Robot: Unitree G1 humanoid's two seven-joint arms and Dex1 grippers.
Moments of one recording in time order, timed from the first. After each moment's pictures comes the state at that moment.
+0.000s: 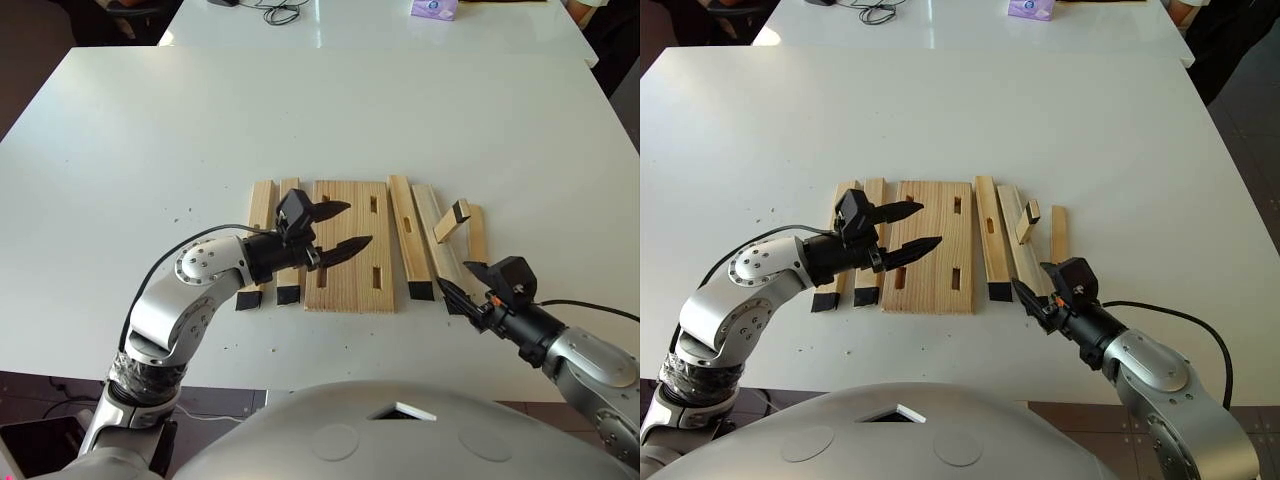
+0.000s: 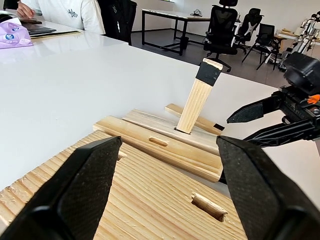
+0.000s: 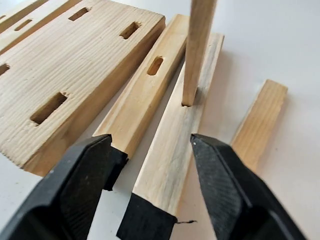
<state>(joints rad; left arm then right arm) 0.01 0.50 -0.17 -0.58 -0.56 0.62 -0.66 0.61 -0.59 -0.09 -0.94 0.45 0.80 0.27</state>
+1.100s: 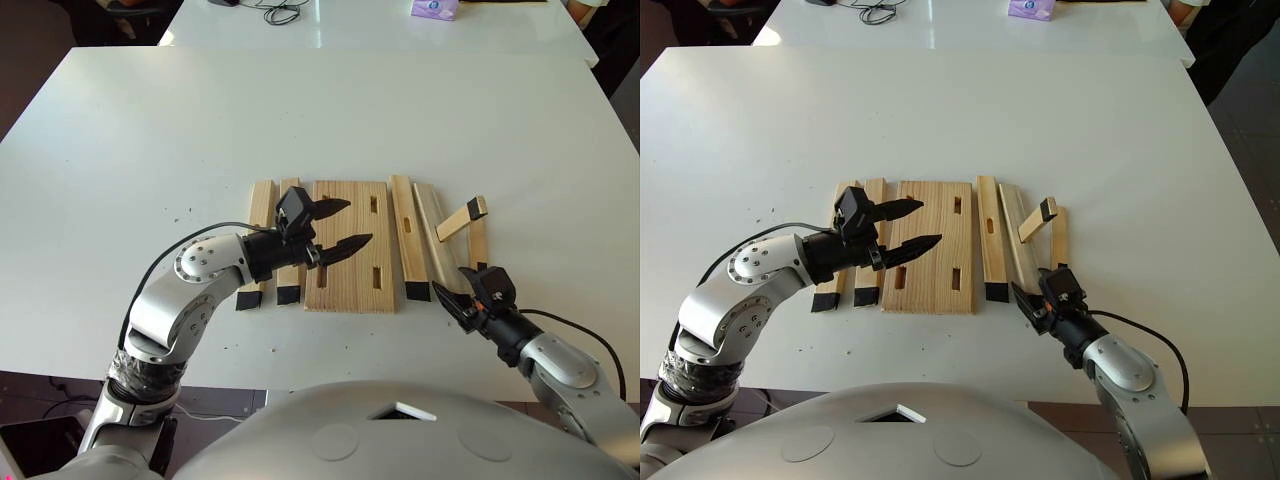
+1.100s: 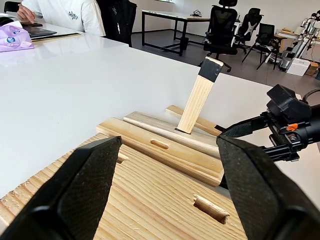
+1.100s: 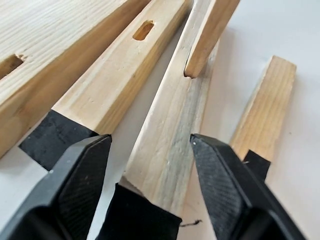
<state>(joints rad) -0.01 0.50 -0.16 -0.58 -0.56 0.62 -0.67 0.65 -0.48 0.05 -0.76 0.20 0.60 0.29</state>
